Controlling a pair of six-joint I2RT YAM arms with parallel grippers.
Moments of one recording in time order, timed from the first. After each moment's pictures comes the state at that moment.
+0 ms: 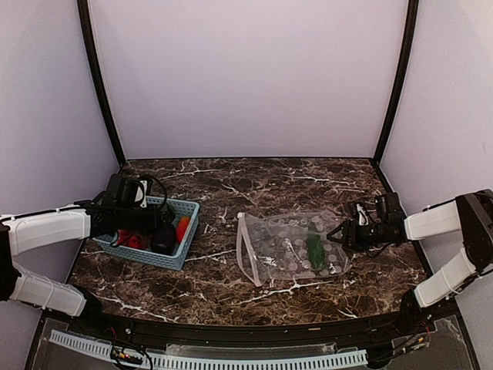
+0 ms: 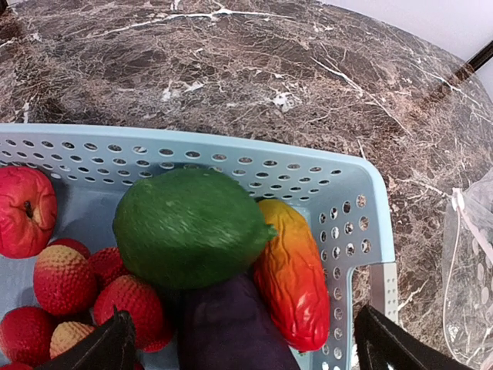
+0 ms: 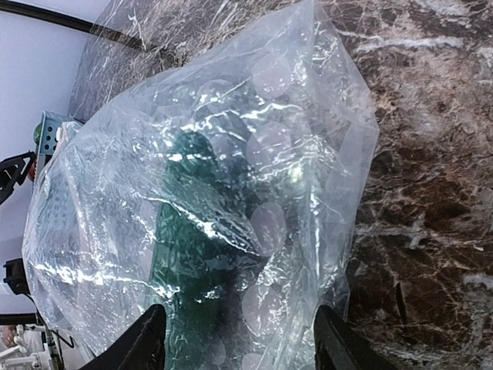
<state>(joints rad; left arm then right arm) -0.42 1.22 0.65 -0.19 -0.05 -0.39 0.16 1.44 0.47 0.07 -0.68 0.39</state>
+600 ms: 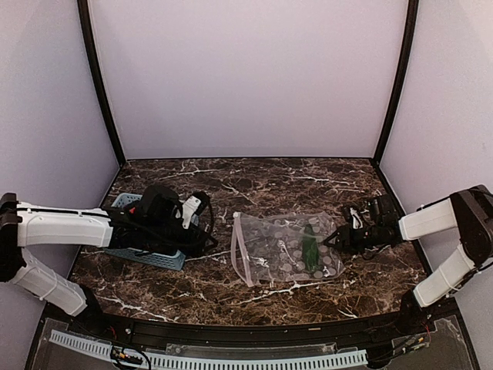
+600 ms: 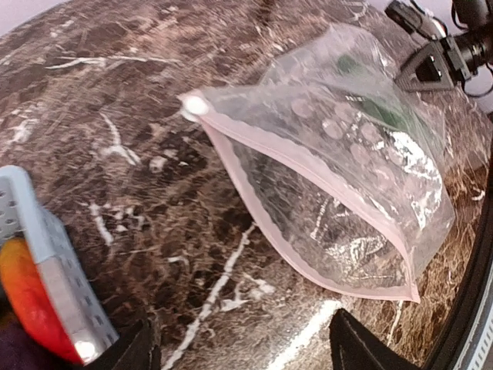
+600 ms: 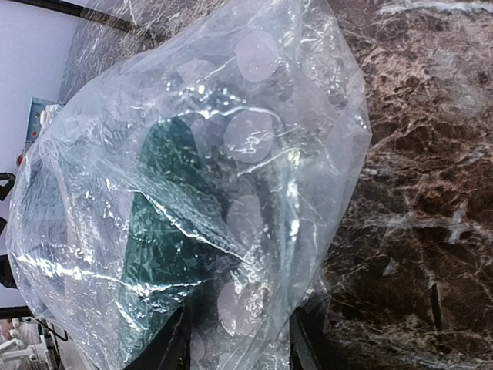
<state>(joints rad) -0.77 1.30 0.71 -0.11 0.09 -0.19 0.22 1.49 0.48 0.07 -0.65 0.40</state>
